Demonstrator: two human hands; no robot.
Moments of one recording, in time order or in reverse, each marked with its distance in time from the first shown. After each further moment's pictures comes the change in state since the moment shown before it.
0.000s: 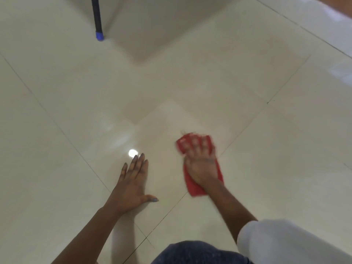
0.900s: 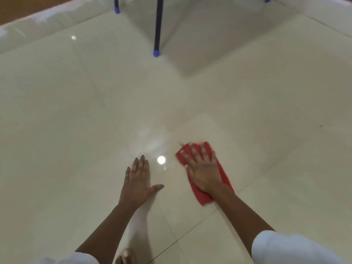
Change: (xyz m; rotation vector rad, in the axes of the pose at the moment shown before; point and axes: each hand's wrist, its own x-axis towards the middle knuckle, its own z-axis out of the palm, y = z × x) left_hand -0.034 -0.034 -0.008 -0.027 0.173 -0.387; right_hand 0.005 -0.058 0.000 0.016 -0.111 -0.387
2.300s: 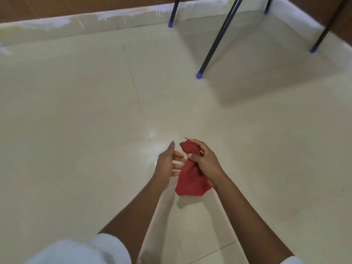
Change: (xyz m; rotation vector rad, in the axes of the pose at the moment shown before) left_hand 0.035 0.005 -0.125 -1.595 0.060 -0.568; right_hand 0.081 -0.128 -0.105 1.301 -0.101 0.164
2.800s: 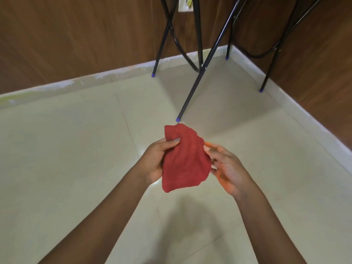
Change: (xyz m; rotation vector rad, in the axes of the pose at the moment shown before) left_hand -0.144 0.262 0.041 -0.231 -0.475 0.028; right_hand -0.104 -0.280 -0.071 0.336 0.108 0.138
